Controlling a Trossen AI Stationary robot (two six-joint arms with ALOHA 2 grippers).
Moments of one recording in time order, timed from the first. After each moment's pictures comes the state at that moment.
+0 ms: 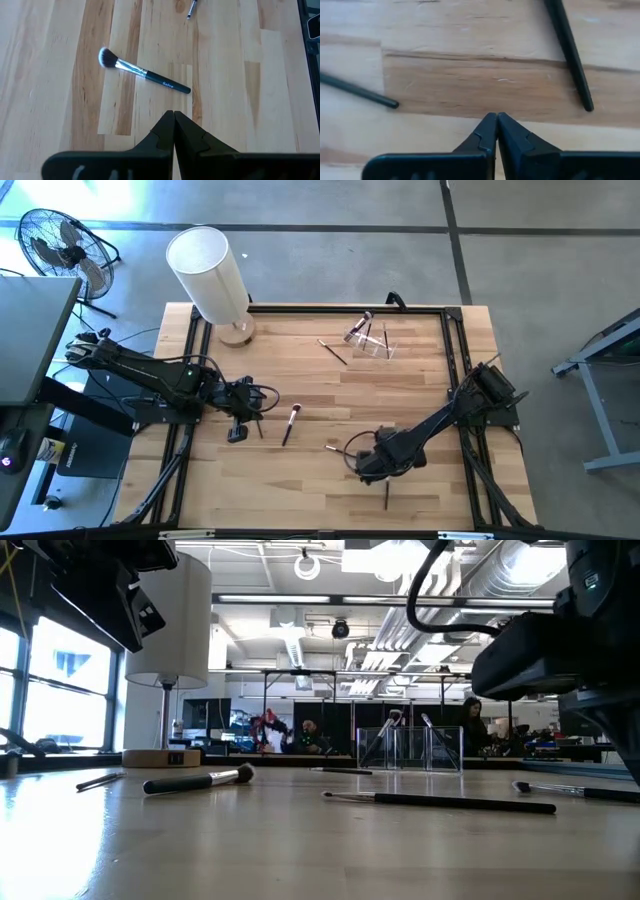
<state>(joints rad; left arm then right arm) -0.27 1.02 0.76 -0.63 -0.04 -0.34 0.51 1.94 1.19 -0.86 -0.01 1.97</state>
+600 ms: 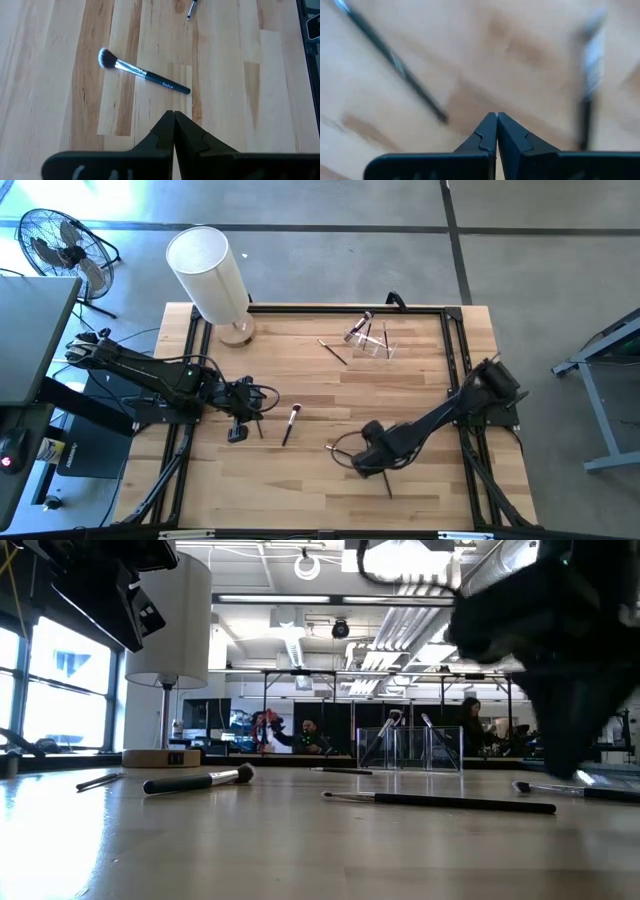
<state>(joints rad) -0.27 1.02 0.76 -0.63 -0.04 -0.35 0.51 1.85 1.19 -0.83 0.13 1.53</state>
